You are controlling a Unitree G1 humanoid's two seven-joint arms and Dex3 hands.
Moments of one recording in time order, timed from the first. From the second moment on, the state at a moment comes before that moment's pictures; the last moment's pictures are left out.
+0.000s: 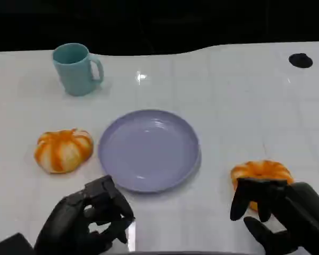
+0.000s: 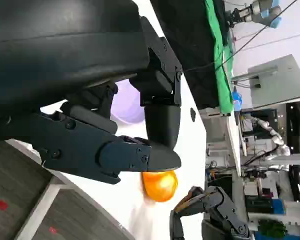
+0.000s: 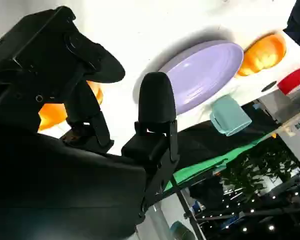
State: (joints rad) left arm 0.20 0.10 -0.05 0.03 -0.18 -0.35 -0.42; right arm 0.11 -0.30 0.18 -0.02 -0.56 -0.45 -0.09
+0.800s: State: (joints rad) left arm 0.20 0.10 -0.05 0.03 -0.18 -0.35 -0.42; right arm 0.11 -0.30 0.18 -0.02 -0.56 -0.45 -0.09
